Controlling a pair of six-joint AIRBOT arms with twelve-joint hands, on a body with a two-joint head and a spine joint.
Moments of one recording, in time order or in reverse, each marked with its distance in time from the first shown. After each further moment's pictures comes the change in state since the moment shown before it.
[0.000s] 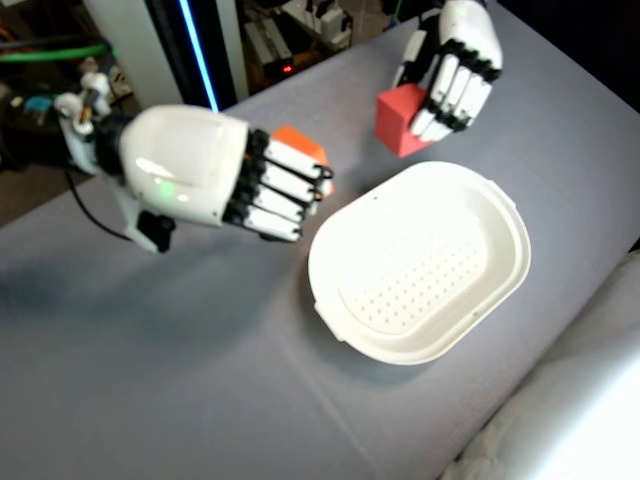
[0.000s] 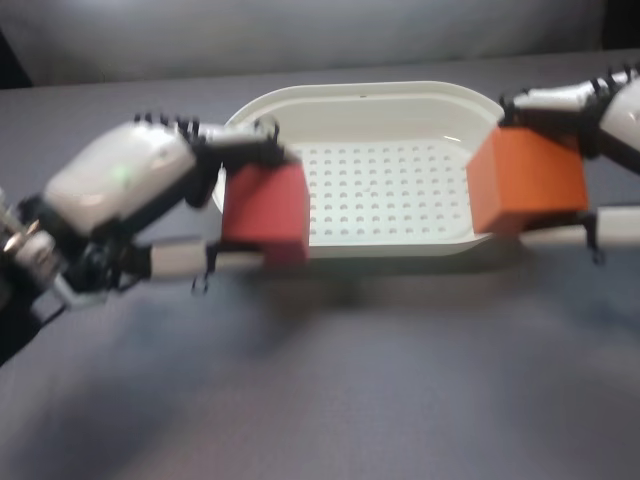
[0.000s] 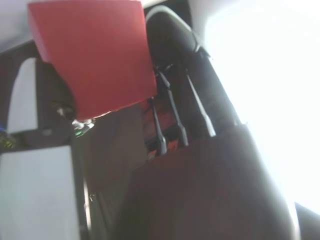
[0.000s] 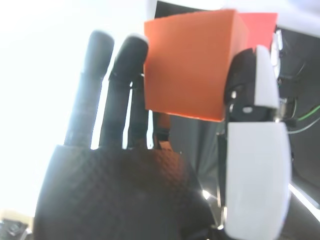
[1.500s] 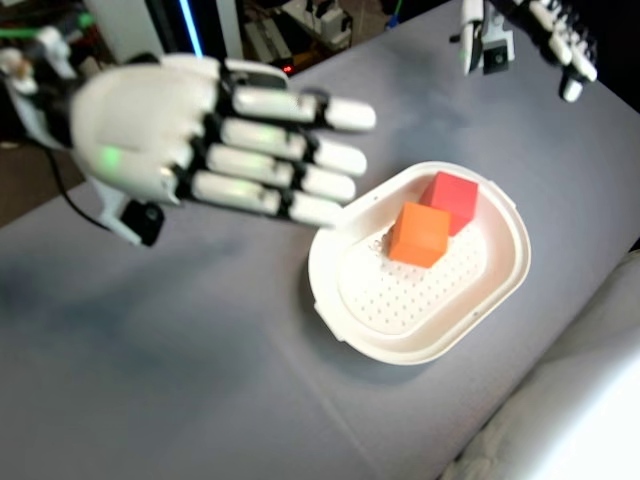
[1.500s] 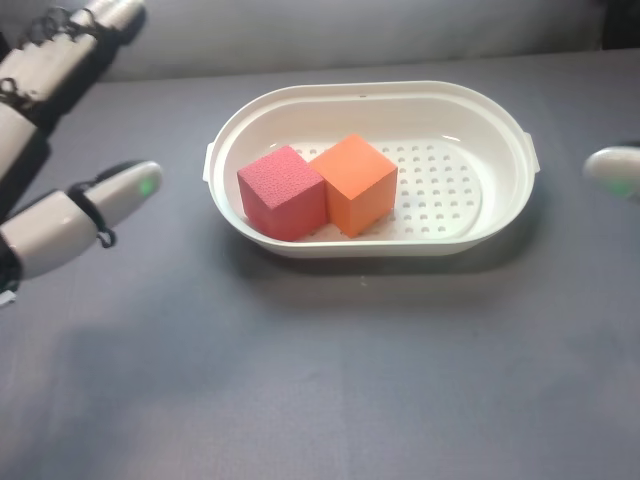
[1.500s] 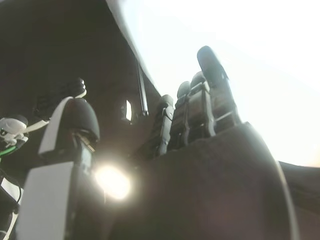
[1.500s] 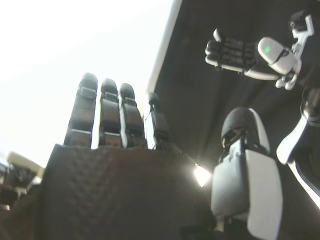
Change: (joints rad) left arm 0.253 0.167 -0.183 -0.265 -0.486 0.082; right arm -0.200 0.196 -0.217 0.140 0.459 -0.050
